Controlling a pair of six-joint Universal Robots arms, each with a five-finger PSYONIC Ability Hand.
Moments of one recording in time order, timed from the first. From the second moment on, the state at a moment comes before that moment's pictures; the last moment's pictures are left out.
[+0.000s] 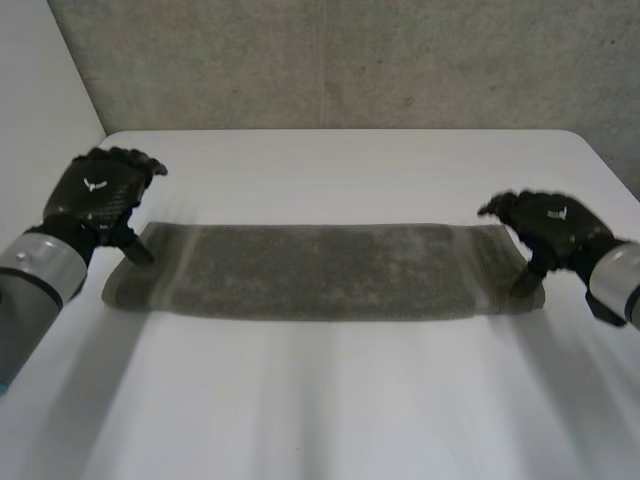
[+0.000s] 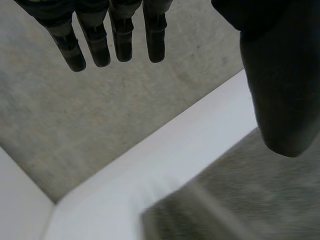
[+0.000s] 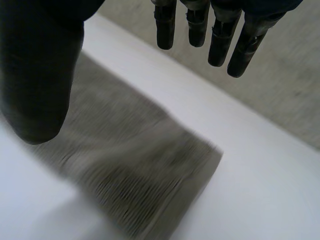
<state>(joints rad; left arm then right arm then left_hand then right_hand) 4.60 -1.70 -1.85 3.48 -1.28 3.42 1.59 -1.30 1.70 -0.04 1.07 2.74 0.27 0.27 0.23 0.23 0.06 0.25 0.25 0.22 0.25 0.07</state>
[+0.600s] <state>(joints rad) 4.58 -1.74 -1.94 3.57 -1.26 3.34 1.50 -1.04 1.73 -0.26 1.09 2.58 0.27 0.27 0.23 0.23 0.06 1.31 1.30 0.22 0.25 1.16</state>
